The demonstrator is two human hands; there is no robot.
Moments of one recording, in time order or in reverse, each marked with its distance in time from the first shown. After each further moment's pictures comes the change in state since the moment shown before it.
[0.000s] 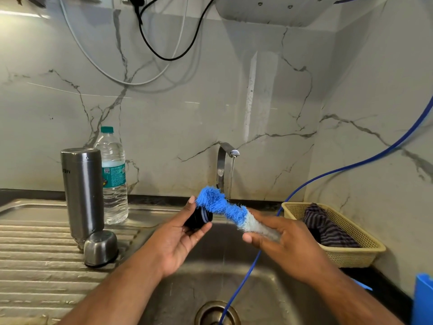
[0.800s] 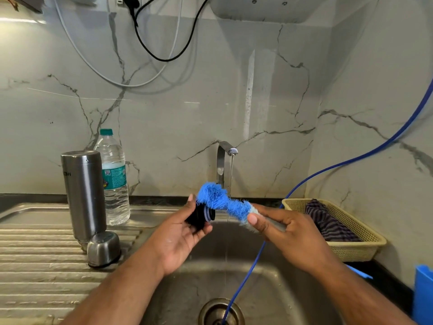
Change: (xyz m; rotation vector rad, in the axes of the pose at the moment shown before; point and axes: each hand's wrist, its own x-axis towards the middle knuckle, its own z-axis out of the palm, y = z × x) left_hand 0.000 -0.001 -0.001 0.169 -0.070 0.022; right_hand -0.002 -0.011 -0.007 0.172 0.081 0.074
